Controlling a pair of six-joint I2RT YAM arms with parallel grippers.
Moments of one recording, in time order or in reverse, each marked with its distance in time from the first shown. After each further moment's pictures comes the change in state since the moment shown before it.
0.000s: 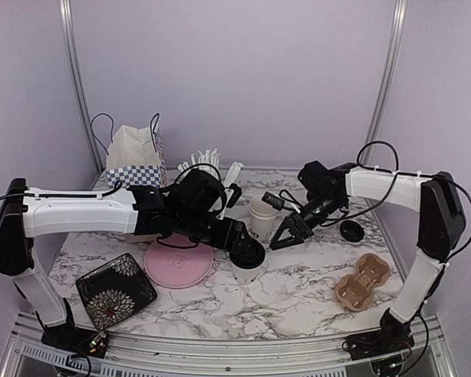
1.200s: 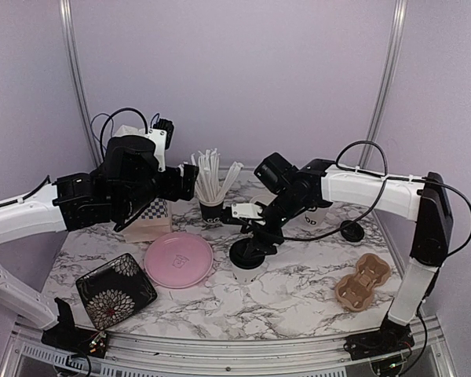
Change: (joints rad) left arm 0.027 -0.383 -0.105 0.124 -0.686 0.285; right arm 0.301 0.042 0.182 0.096 0.499 -0.301
